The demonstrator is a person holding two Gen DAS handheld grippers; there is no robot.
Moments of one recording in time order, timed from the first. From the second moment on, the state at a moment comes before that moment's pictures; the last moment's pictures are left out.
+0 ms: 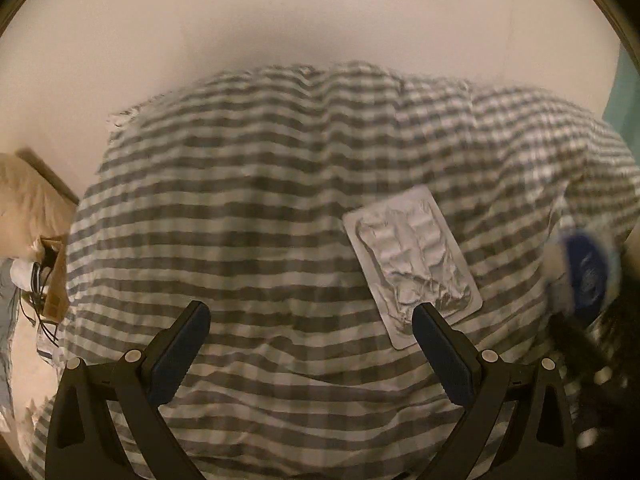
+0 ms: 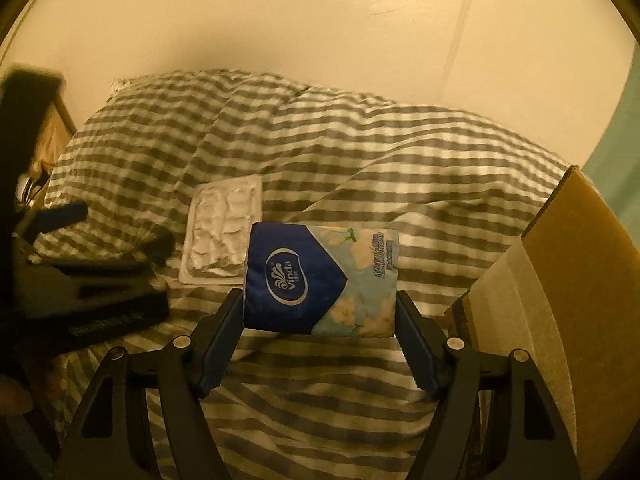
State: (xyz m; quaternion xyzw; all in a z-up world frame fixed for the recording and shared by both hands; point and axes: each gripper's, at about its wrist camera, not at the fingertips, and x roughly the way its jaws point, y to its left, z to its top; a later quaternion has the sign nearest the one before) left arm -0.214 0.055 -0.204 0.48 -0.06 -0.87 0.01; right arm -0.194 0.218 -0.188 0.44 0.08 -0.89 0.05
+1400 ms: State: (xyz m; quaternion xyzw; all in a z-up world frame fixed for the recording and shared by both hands) left arm -0.117 0.008 -0.122 0.44 0.02 -0.89 -0.13; right arm -0.116 0.200 -0.128 0.44 0.02 -0.89 0.08
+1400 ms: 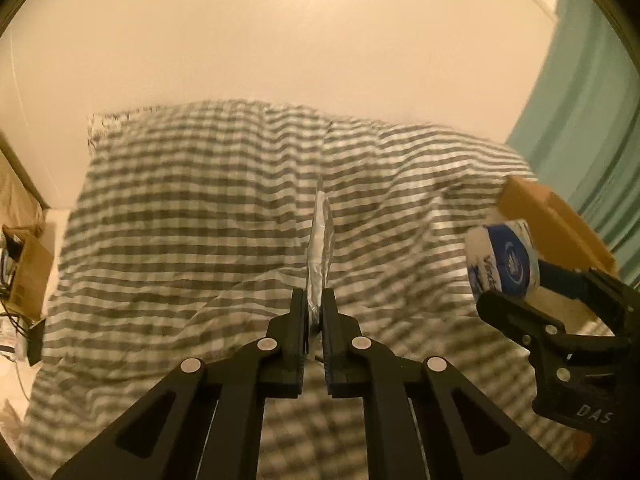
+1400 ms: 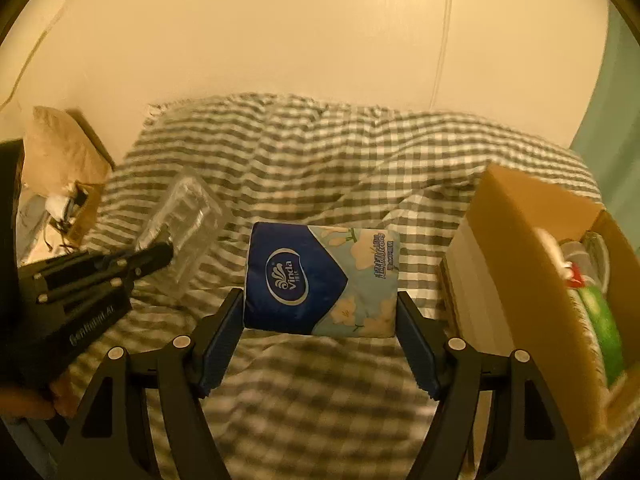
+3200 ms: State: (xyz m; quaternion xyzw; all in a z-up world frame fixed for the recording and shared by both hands) left arm -0.037 0.208 0.044 0.28 -0.03 -0.95 -0.11; right arm -0.019 0.448 0.038 0.29 -0.01 -0.96 -0.03
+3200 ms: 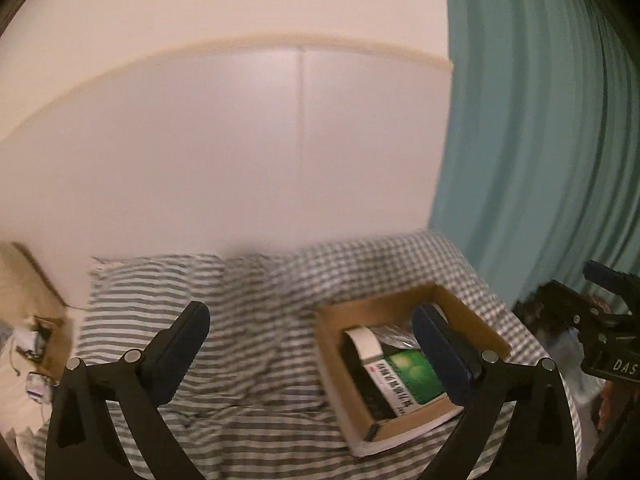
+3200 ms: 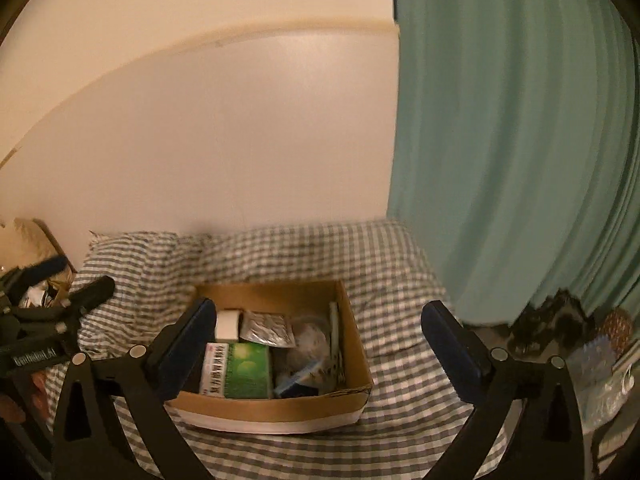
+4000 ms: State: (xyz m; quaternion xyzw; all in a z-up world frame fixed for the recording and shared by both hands) left arm 0.048 0.126 0.024 0.20 -0.01 -0.98 -0.03; right arm 0.052 0.385 0.009 0.19 0.01 -0.98 -0.03
